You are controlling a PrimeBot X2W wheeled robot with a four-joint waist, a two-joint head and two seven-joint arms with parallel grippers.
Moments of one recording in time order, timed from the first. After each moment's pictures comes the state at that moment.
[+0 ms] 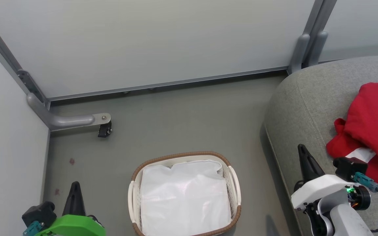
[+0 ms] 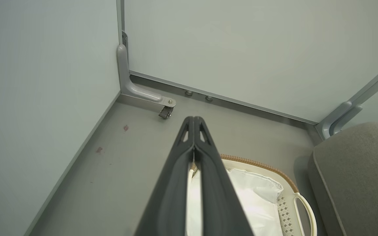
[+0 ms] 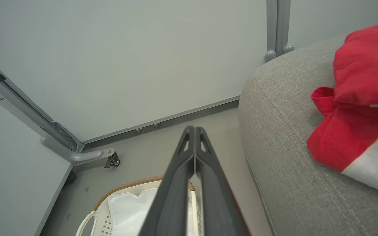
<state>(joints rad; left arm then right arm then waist) -0.04 0.04 0.04 0.43 -0.39 -0.09 -0.21 -0.21 -0.04 0.02 0.45 0.37 0.13 -0.21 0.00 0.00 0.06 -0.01</state>
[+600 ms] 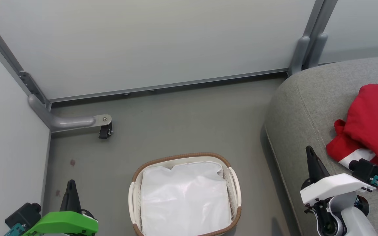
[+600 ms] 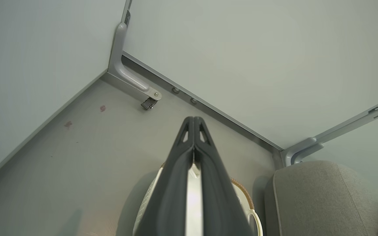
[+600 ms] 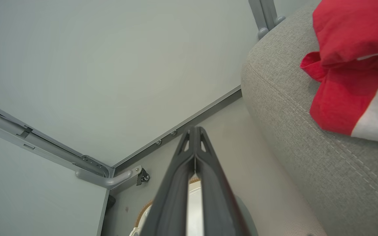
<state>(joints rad) -0.04 0.04 0.06 0.38 -0.69 -0.10 -0.14 -0.18 -0.04 -0.01 0.40 0.67 0.13 -0.14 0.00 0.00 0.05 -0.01</state>
